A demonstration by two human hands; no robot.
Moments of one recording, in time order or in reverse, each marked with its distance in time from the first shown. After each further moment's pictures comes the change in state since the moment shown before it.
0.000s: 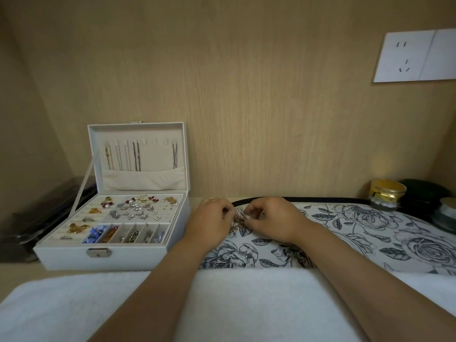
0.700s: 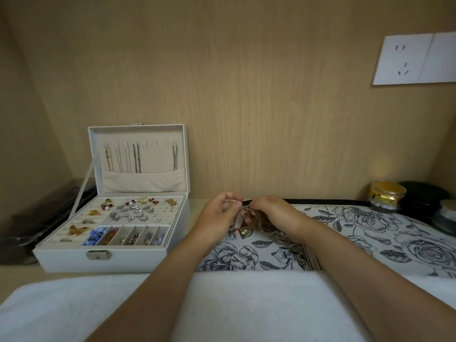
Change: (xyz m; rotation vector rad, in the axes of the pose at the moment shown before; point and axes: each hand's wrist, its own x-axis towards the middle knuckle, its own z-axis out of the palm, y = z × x) left_hand -0.001 0.017 -0.002 -0.879 -0.108 -0.202; right_hand 0.000 -0.010 -0.012 0.702 -0.119 0.188
